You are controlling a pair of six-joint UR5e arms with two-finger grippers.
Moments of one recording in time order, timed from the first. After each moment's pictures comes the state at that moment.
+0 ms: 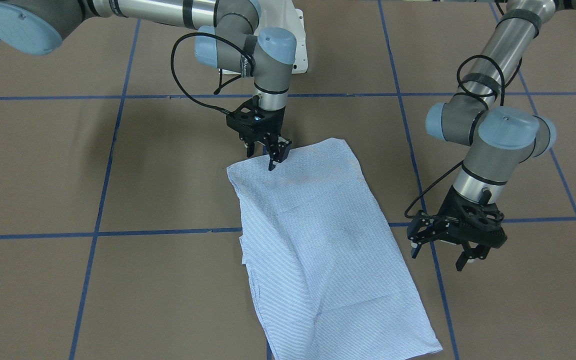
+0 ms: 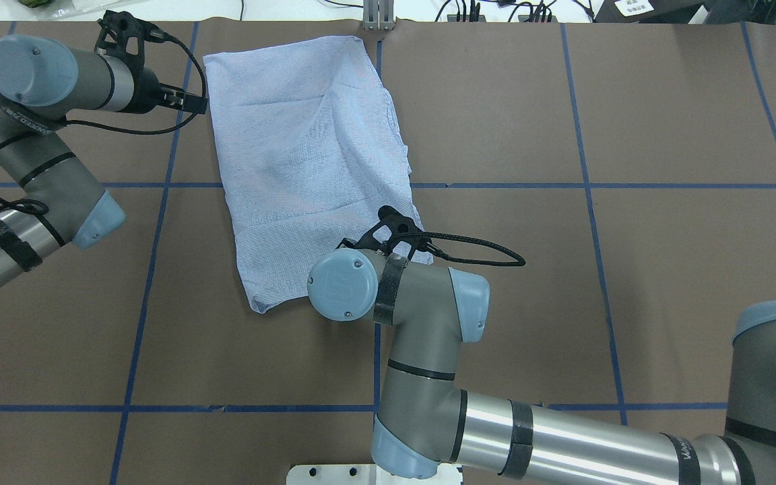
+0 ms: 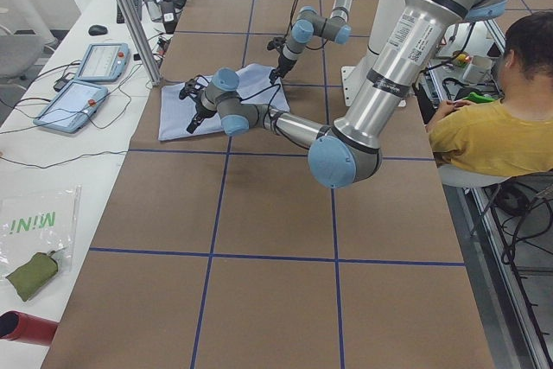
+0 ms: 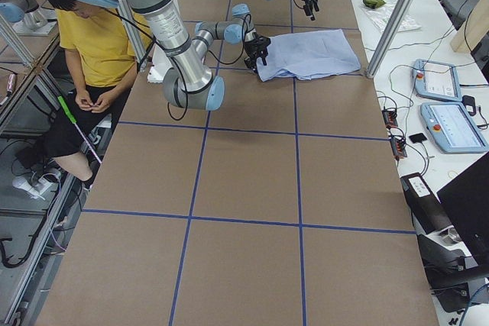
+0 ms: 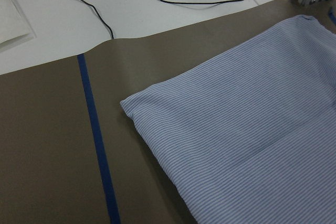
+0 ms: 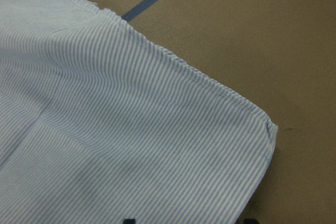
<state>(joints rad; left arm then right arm) -0.91 -2.08 -1.30 -2.41 -1.80 -0.70 0.32 -0.73 1.45 -1.61 1.41 2.05</state>
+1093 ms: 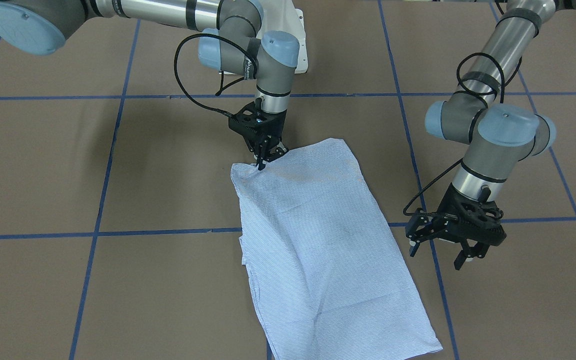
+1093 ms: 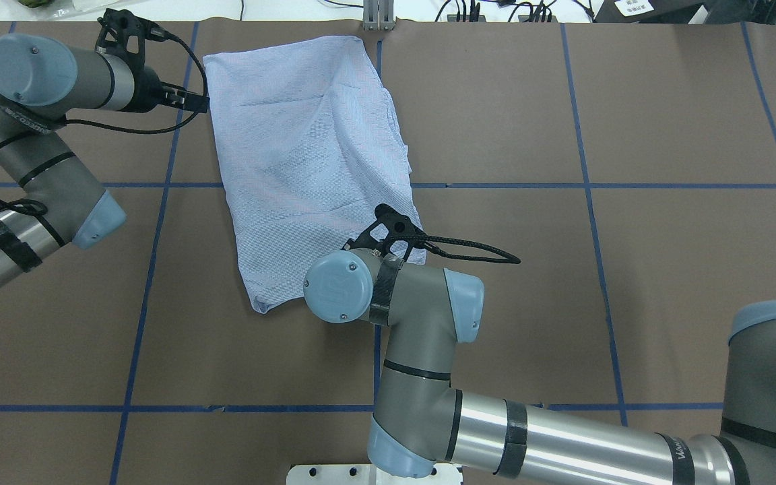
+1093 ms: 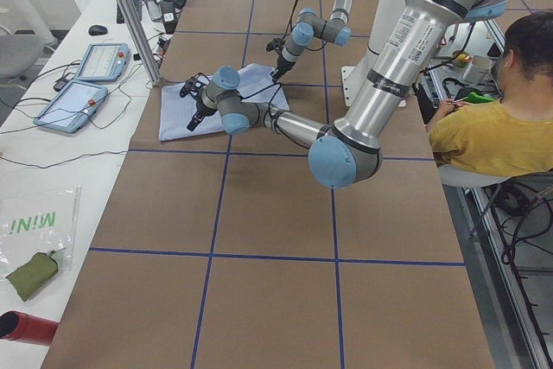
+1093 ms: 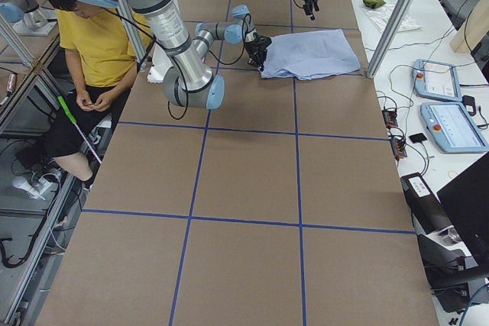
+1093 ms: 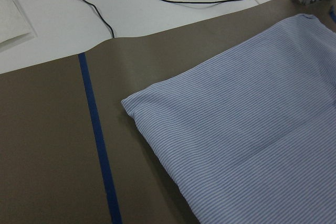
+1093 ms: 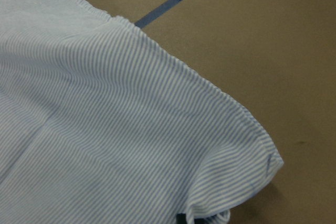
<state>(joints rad) -0.91 -2.07 -1.33 -2.41 -1.82 -0.72 0.32 -0.72 1.43 -1.61 1.37 2.03</state>
